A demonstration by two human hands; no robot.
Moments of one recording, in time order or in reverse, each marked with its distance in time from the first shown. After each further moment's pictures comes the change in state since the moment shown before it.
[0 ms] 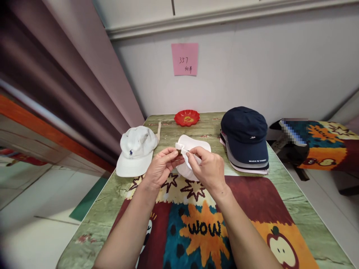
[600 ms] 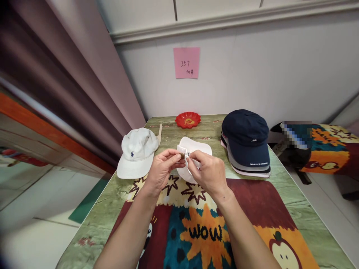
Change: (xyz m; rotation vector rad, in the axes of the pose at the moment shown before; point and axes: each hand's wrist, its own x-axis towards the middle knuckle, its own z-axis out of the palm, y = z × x) left_hand -0.006 -0.001 0.003 0.190 0.003 0.139; right_hand -0.002 0.002 0.000 -0.066 -0.013 -0.152
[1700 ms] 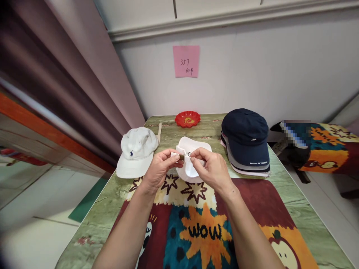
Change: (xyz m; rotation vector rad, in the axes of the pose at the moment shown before) left_hand 0.004 0.002 -0.011 0.118 -0.086 -0.033; right_hand 0.008 0.009 -0.016 0.371 -0.282 0.273
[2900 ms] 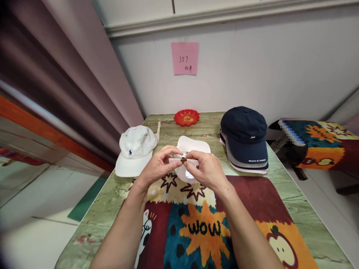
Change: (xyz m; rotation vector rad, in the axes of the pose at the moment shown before) left_hand 0.001 0.014 -0.017 0.627 -0.169 0.294; right_hand 0.000 -0.004 0.009 -0.135 -0.088 -0.076
